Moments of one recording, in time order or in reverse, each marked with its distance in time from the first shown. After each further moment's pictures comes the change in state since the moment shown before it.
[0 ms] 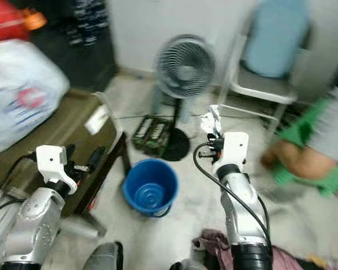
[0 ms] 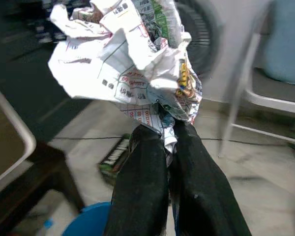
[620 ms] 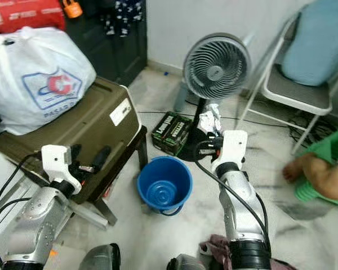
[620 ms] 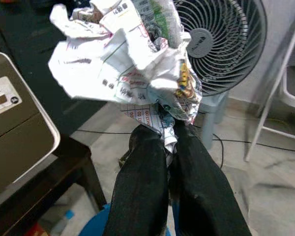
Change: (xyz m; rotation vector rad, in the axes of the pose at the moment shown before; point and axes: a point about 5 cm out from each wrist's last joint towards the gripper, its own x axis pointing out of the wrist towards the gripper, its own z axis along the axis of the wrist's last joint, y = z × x) left arm 0.003 -0.012 -0.002 -0.027 0.004 -0.068; right arm 0.004 -0.003 0.001 -0.001 0.003 -0.022
